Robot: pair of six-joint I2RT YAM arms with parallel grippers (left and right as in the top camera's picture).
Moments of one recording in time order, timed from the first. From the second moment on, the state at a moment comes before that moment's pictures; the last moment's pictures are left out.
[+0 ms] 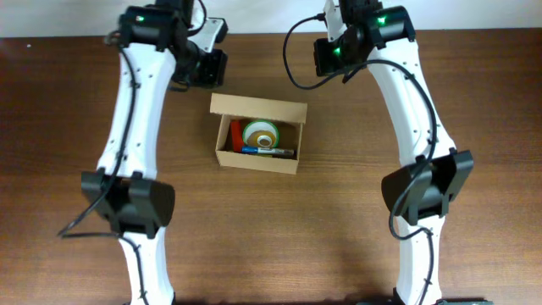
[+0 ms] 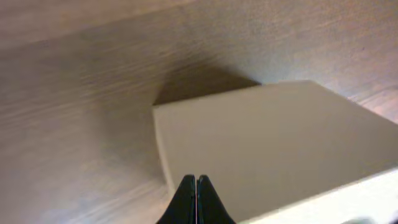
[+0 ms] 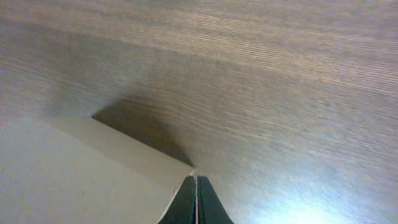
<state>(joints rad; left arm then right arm) -0.16 2.20 2.46 -1.49 0.29 0.07 0.24 2.29 2.48 -1.29 -0.17 0.07</state>
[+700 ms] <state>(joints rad) -0.16 1.64 1.84 -1.27 0.06 0.09 0.34 2.14 2.46 -1.50 0.04 0.07</state>
